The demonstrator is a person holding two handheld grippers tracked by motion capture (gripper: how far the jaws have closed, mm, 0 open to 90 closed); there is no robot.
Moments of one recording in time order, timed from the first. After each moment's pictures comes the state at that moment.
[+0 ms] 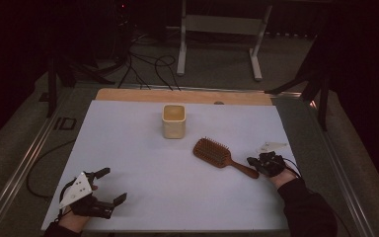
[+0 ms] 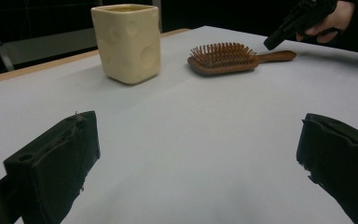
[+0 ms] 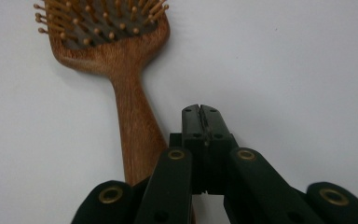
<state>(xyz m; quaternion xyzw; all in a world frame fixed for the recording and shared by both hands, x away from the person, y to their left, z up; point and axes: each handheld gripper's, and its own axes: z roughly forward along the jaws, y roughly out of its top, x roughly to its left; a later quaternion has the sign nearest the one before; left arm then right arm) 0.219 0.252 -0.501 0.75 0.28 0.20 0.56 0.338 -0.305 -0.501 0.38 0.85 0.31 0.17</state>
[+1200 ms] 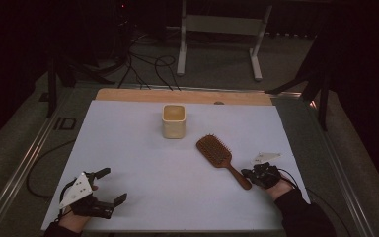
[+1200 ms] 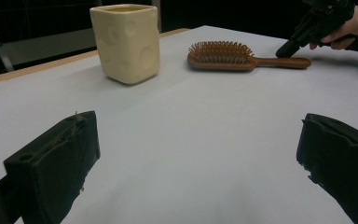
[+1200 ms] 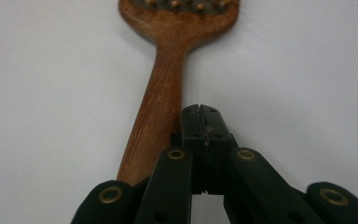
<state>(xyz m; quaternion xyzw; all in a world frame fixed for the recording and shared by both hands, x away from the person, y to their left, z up) 0.218 0.252 -0.501 0.75 0.28 0.20 0.56 0.307 -0.285 -0.508 0.36 0.87 0.31 0.13</state>
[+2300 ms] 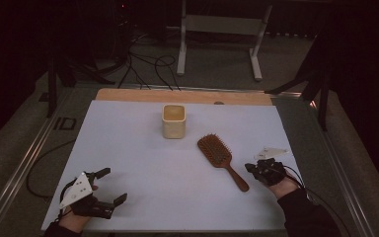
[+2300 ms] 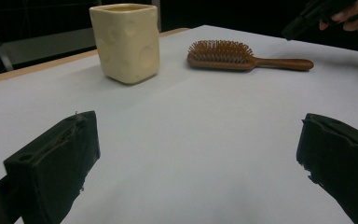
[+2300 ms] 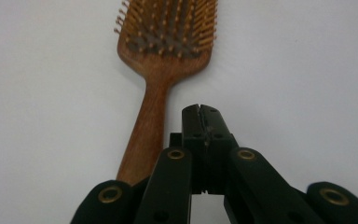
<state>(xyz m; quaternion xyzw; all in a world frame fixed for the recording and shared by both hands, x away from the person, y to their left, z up) 0.218 0.251 -0.501 0.76 0.28 0.20 0.56 0.299 -0.280 -0.468 0.38 0.85 0.31 0.17</state>
